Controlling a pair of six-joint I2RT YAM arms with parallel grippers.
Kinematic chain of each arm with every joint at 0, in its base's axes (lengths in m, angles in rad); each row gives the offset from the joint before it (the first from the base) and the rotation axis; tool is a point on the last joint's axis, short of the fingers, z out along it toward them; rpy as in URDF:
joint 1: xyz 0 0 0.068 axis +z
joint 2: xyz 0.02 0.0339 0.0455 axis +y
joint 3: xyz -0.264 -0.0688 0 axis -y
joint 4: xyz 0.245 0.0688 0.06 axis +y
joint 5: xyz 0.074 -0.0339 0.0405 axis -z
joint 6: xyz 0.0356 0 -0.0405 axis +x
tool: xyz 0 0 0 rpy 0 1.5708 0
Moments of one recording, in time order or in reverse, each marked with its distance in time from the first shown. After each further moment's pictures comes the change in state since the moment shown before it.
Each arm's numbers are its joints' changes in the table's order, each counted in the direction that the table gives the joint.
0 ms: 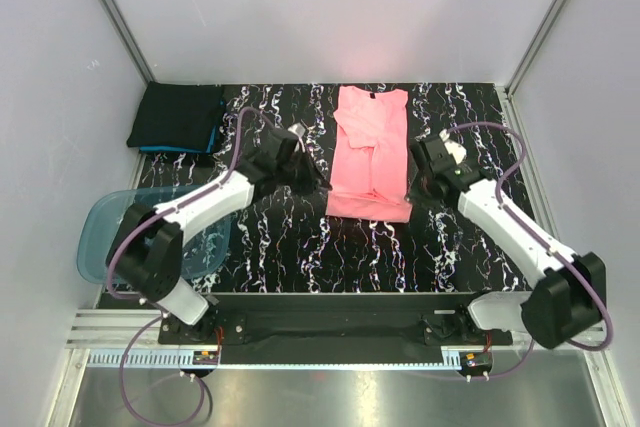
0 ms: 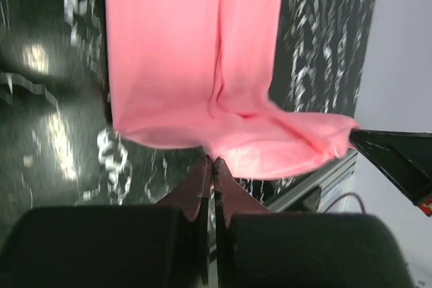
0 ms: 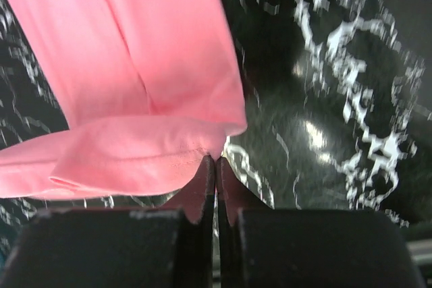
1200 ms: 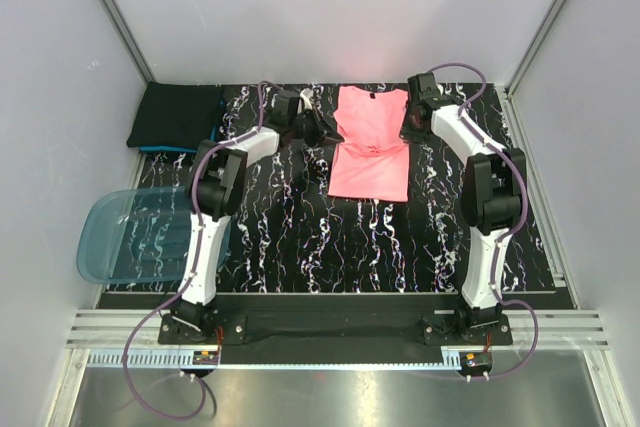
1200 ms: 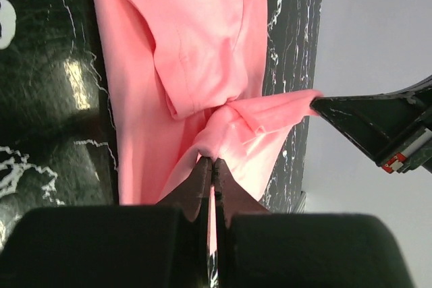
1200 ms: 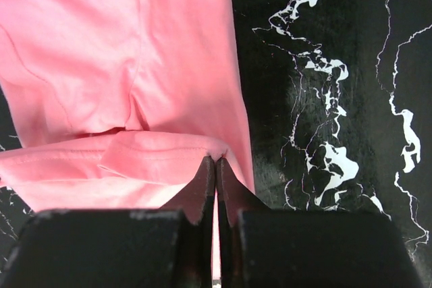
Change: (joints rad) left arm 0.244 0.820 0.716 -0.251 0.379 -0.026; right arm -0.274 0.811 0.687 -0.211 -0.117 -0.415
